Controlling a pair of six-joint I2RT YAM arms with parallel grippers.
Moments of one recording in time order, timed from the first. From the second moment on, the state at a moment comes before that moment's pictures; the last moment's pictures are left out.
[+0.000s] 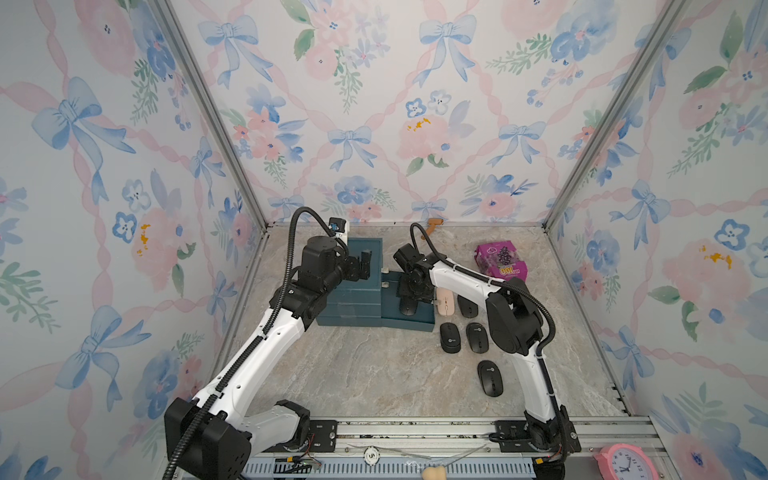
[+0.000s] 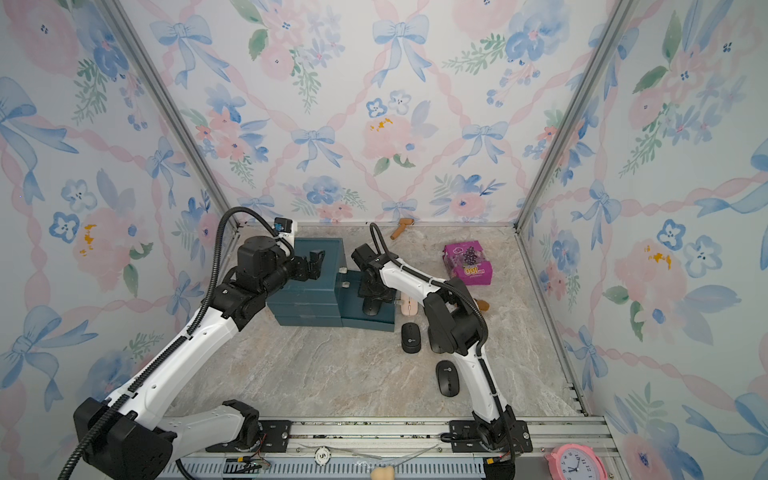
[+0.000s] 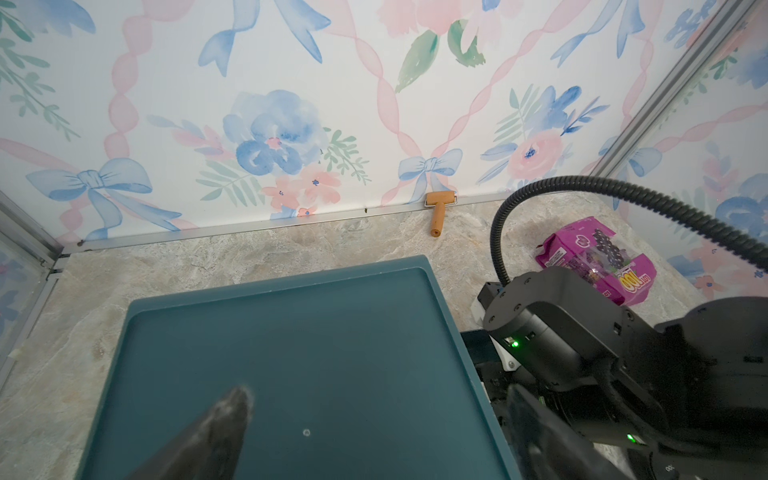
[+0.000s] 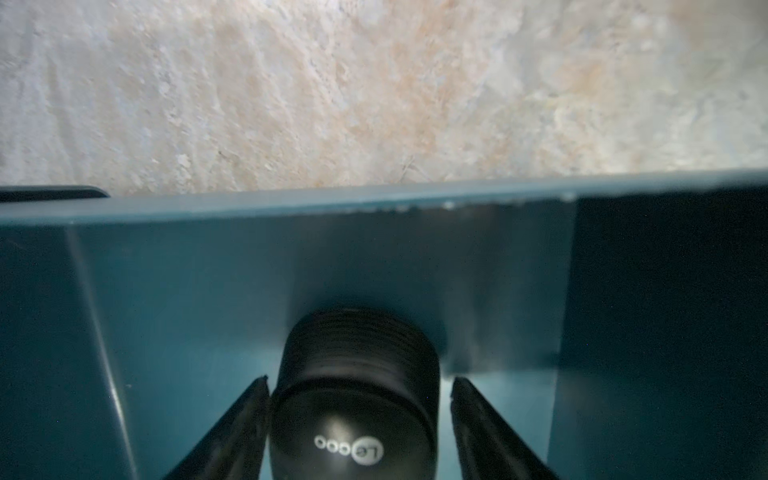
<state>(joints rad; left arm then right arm) -0.38 1.18 1.09 -0.29 -0.07 -0.15 0.69 2.25 1.83 -0.87 0.11 0.82</state>
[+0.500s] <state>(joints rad) -0.38 1.18 1.09 -0.29 -0.08 -0.16 0.73 2.26 1.86 -0.96 0.19 0.88</state>
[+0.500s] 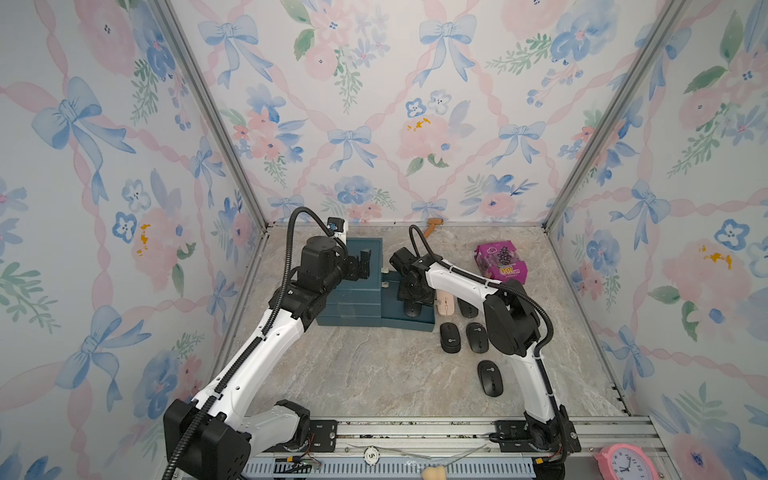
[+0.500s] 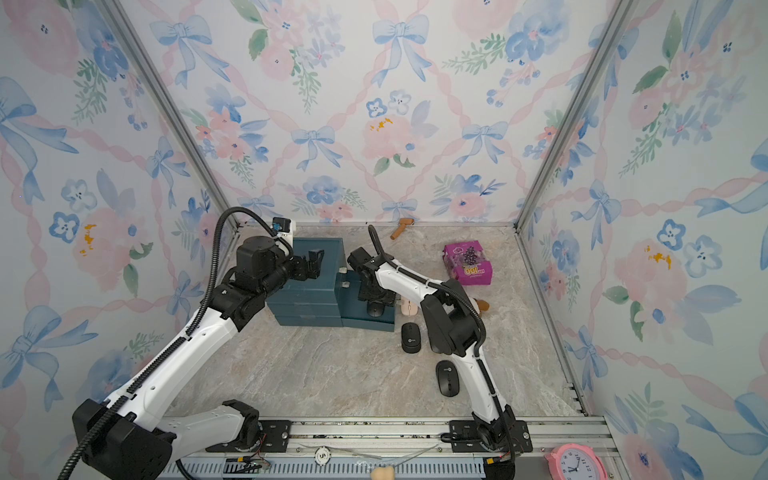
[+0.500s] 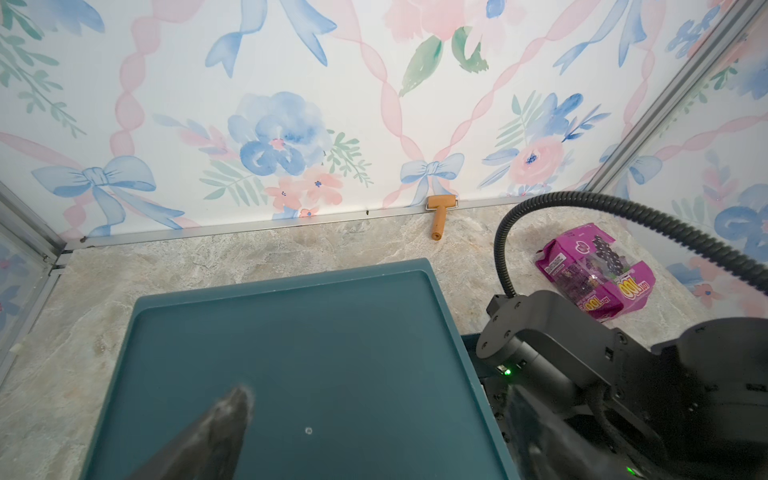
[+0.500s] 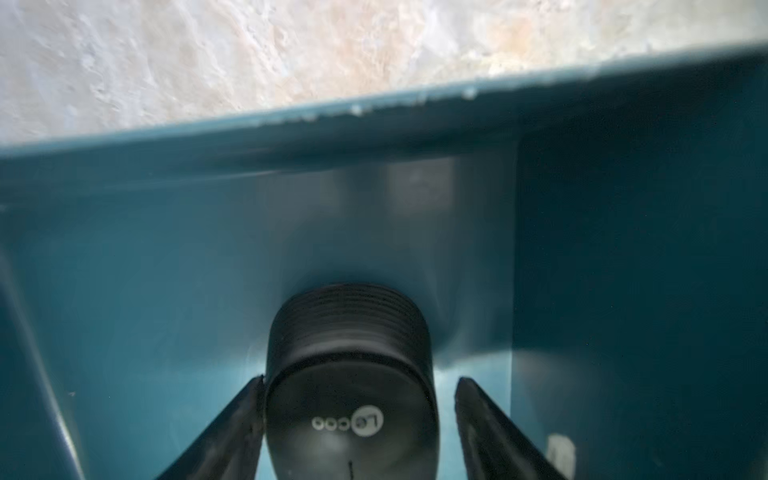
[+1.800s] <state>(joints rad) -0.49 1.31 1.19 -0.29 0.23 -0.07 0.73 1.70 1.51 -0.90 0.22 0.65</state>
